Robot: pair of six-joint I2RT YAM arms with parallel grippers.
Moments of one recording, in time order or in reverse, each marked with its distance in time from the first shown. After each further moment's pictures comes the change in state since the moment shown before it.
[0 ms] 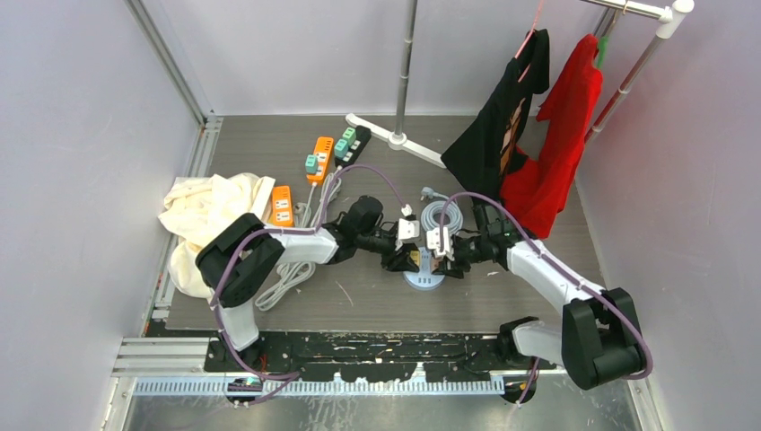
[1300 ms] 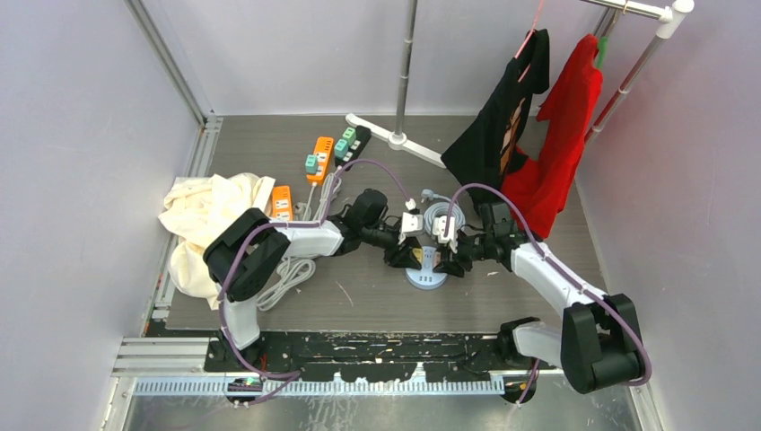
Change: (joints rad) left arm 0.019 0.053 0.089 -0.088 0.068 0.006; right arm -0.031 -0.026 -0.018 0.076 -0.003 0.246
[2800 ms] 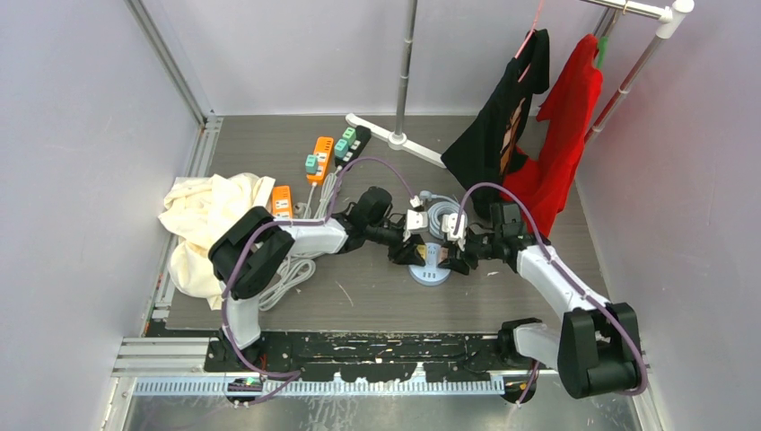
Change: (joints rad) left arm -0.007 0.035 0.051 -0.014 -0.031 -0.007; right arm -0.090 -0.018 -0.018 0.014 -0.037 -0.016
